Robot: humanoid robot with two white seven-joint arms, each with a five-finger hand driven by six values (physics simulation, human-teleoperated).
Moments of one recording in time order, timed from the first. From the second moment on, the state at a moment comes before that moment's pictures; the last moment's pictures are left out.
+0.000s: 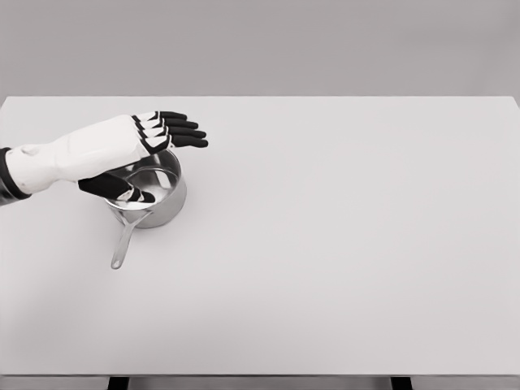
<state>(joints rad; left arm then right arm) -0.59 1.00 -0.68 -1.77 -0.06 -0.61 -0.21 -0.04 0.00 0.16 0.14 0.07 -0.28 0.27</state>
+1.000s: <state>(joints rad) -0.38 0.89 -0.62 -1.77 -0.17 -0.55 0.13 -0.04 0.00 0.16 0.14 0.07 -0.28 0.27</state>
